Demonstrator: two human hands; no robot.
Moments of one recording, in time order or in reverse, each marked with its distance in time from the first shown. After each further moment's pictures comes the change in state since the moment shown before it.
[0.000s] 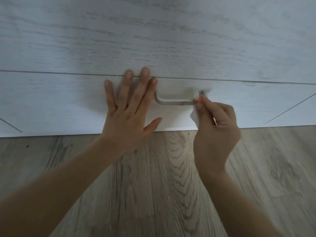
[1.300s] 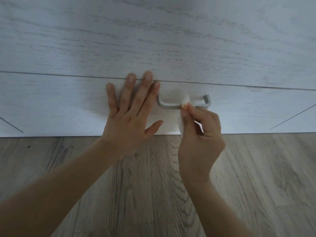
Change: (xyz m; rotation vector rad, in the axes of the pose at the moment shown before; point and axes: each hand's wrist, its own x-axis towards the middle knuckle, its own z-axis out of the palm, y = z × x) left_hand 0.000 -0.002 0.009 0.035 0.071 0.013; right_hand -0.016 0.005 0.018 0.085 0.012 -0.069
